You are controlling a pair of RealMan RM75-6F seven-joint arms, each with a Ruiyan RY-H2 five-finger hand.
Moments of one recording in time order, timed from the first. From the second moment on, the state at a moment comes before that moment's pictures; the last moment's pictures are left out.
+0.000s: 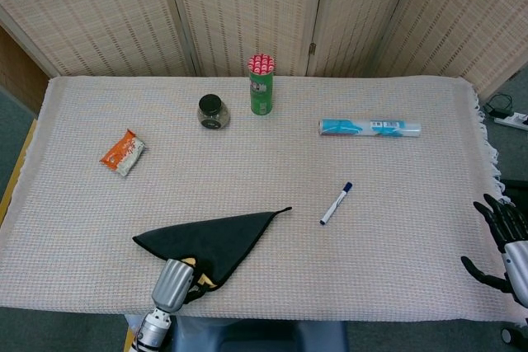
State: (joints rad) left arm -0.21 -1.98 0.13 -1.07 1.70 1.53 -0.01; right arm 0.00 -0.99 -0.02 -1.57 -1.64 1.60 0.32
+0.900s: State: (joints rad) left arm -0.19 -1.89 0.18 -1.21 1.74 1.50 0.07; right arm -0.01 -0.99 -0.01 -1.58 -1.65 1.62 0.31
